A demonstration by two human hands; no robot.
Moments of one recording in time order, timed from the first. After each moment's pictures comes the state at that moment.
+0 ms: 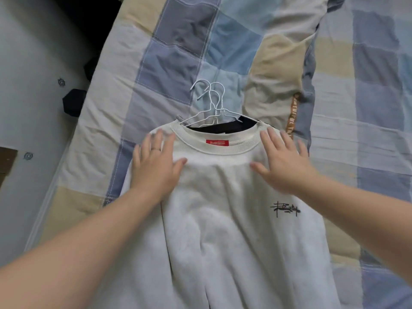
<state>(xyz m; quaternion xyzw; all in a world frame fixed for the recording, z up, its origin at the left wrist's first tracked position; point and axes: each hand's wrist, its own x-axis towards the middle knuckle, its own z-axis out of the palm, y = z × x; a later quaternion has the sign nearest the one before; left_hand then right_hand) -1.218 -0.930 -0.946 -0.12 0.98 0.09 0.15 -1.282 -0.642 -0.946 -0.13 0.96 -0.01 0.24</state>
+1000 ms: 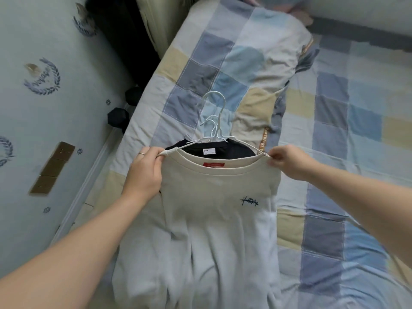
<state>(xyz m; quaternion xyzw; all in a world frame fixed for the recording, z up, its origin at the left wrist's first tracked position) -1.144 -0.903 -0.729 -0.16 0.94 0.31 -0.04 -1.299 -0.565 -0.746 -0.15 0.92 -0.19 0.30</state>
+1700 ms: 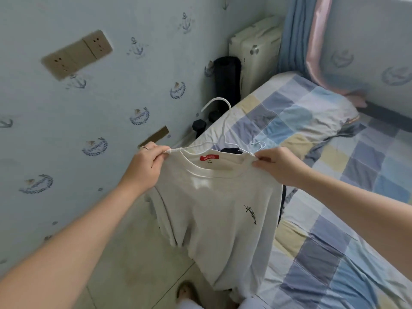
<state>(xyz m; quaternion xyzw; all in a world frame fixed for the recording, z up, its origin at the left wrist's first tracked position) -0.859 -0.825 -0.459 -0.28 0.91 0.25 -0.17 -1.117 -0.582 -0.480 -0.44 0.82 -0.27 0.24</state>
